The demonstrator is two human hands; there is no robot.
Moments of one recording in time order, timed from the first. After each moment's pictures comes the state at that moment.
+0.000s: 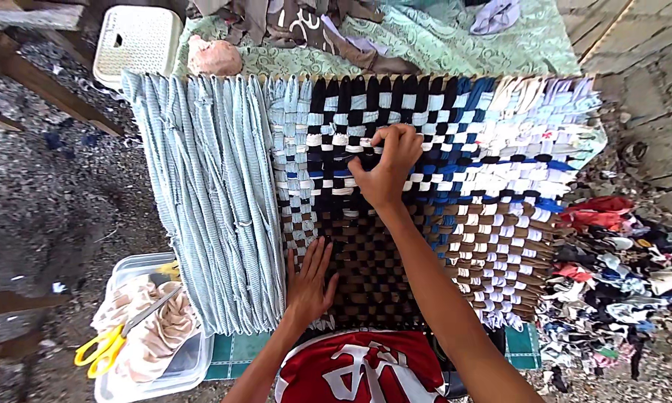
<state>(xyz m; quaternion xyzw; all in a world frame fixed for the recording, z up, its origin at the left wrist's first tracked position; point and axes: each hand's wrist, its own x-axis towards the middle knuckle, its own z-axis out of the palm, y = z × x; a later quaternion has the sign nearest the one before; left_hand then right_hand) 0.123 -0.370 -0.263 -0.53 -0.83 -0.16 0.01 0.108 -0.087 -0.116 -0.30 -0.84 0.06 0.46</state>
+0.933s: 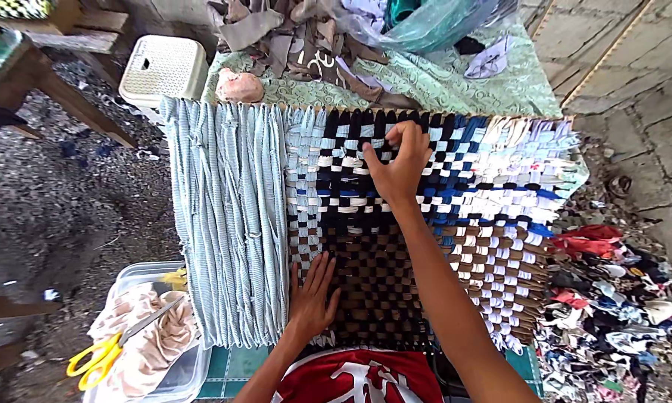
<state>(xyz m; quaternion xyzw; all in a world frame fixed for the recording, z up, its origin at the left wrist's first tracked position) 0.124 -0.368 -0.270 -0.53 -0.83 -0.18 0.03 0.095 -0.066 -0.068 -0.31 -0.84 0.13 0.42</state>
